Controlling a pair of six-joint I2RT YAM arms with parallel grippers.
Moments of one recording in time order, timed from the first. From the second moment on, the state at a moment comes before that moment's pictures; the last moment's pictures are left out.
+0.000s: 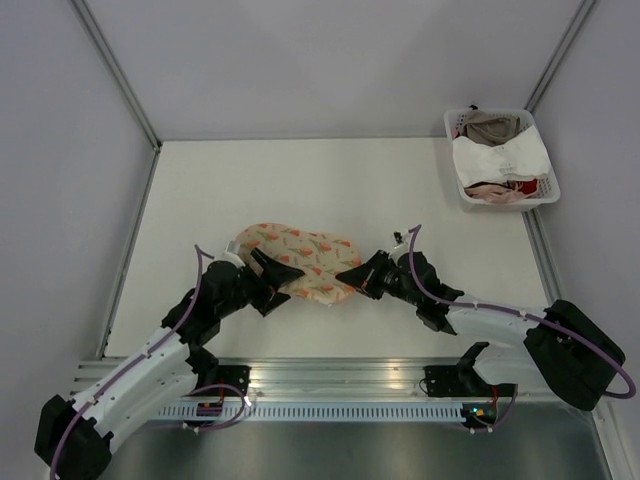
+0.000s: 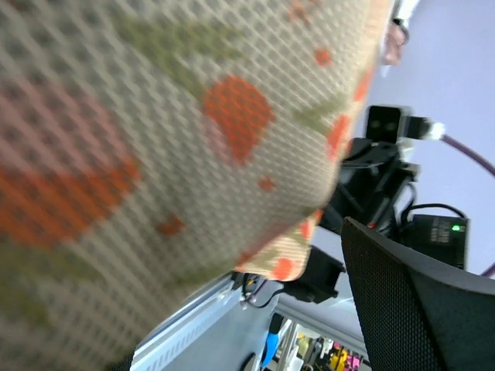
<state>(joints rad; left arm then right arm) -0.56 0.63 0.30 -0.16 0.21 -1.35 0.76 1.23 0.36 0.54 -0.18 1.30</state>
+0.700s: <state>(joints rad) -0.70 0.96 0.42 0.14 0.03 -1.36 0.76 1.03 0.40 0.30 -0.07 1.19</state>
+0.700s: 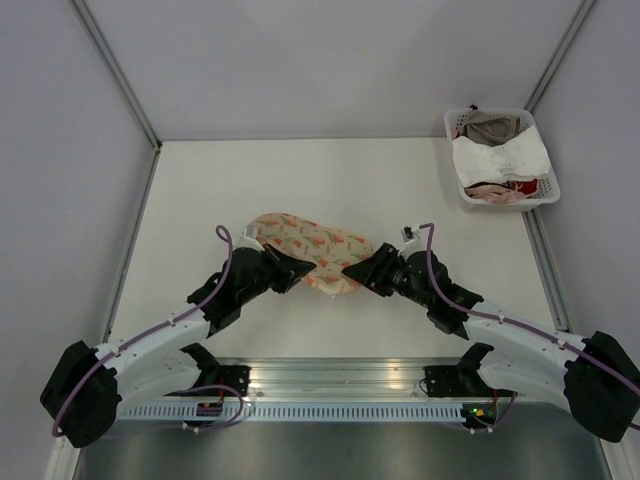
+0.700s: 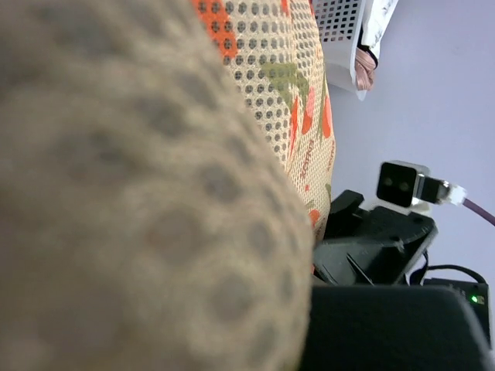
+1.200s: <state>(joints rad) -0.70 1.14 0.47 0.16 -0.11 -1.45 0.90 0.89 0.46 -0.03 0.08 0.81</state>
